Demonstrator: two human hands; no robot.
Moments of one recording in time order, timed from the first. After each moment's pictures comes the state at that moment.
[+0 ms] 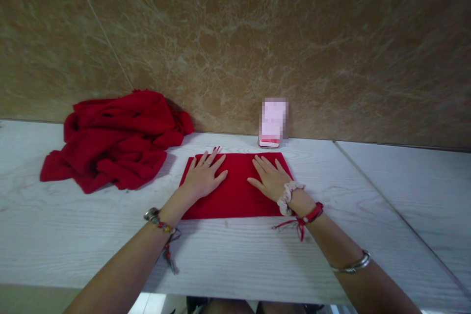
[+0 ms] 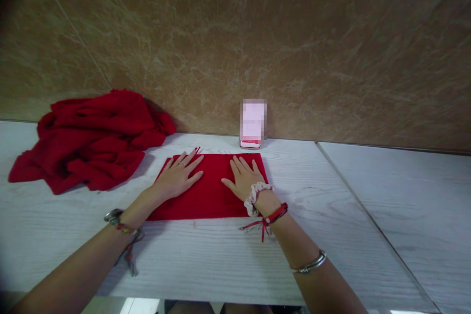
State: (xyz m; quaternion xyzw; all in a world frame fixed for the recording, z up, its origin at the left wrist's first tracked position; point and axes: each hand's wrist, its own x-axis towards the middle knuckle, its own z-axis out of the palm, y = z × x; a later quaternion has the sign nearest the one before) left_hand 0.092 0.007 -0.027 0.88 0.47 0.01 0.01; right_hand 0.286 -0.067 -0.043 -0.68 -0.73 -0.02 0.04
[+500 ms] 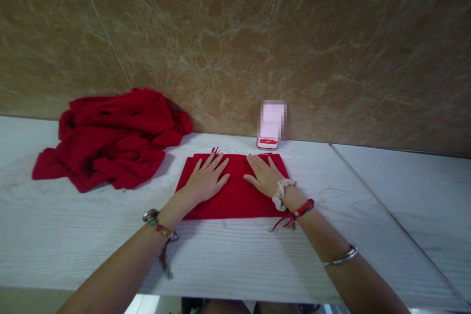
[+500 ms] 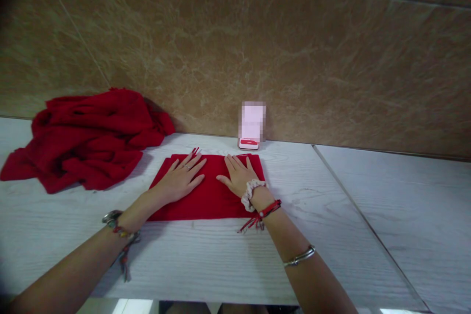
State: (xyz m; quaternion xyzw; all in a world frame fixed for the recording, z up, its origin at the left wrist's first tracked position) left_hand 0.097 0.001 -0.031 0.91 0.42 0.01 0.02; right_hand 0.282 -0.054 -0.037 -0.65 -0.76 -0.04 0.04
